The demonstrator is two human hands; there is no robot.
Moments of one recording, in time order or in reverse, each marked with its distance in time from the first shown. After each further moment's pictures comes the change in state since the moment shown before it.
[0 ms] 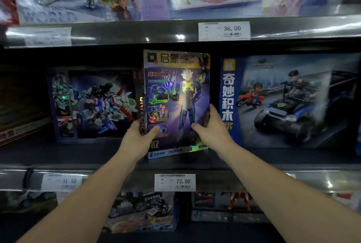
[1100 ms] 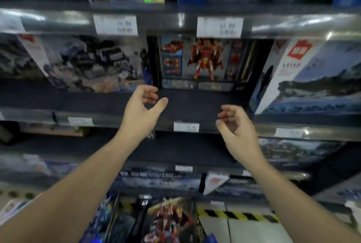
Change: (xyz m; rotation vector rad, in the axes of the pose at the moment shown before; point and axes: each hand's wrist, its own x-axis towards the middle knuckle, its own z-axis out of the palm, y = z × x) left_hand -0.289 -0.076 0.128 0.114 -0.113 -0.164; right_hand -0.312 0.208 -0.122 0.115 -0.196 0.258
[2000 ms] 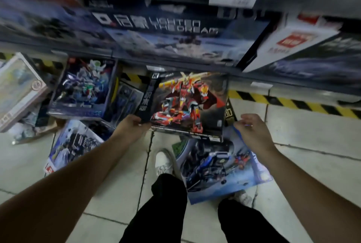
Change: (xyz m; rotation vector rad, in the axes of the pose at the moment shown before) left_hand -0.255 -0.623 0.094 0.517 -0.433 -1.104; right_hand -0.225 0.531 0.230 -0.190 -0.358 0.929
